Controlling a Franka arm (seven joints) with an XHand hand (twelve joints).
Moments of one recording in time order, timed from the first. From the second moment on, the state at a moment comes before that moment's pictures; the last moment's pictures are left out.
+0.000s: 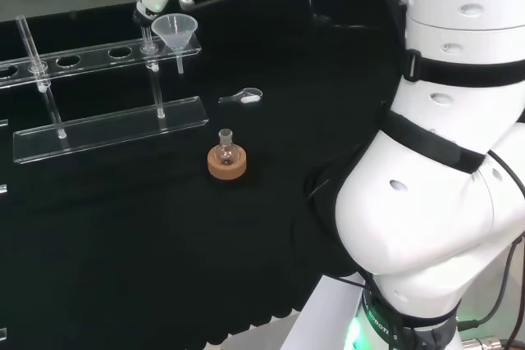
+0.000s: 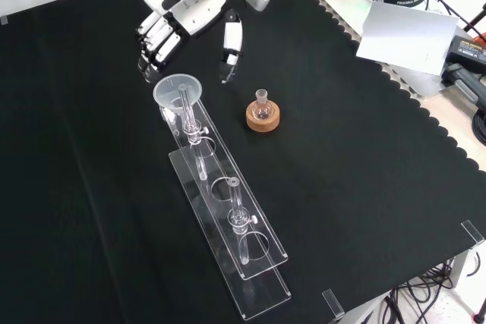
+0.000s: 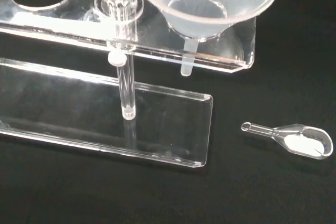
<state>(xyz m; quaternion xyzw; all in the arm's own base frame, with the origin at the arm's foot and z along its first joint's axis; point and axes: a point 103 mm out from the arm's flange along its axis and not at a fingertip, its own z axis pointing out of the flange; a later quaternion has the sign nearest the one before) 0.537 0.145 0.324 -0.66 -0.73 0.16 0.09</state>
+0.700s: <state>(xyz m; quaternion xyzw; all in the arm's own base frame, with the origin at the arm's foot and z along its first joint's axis) 0.551 0.142 0.299 -0.66 -0.72 0.19 0.10</state>
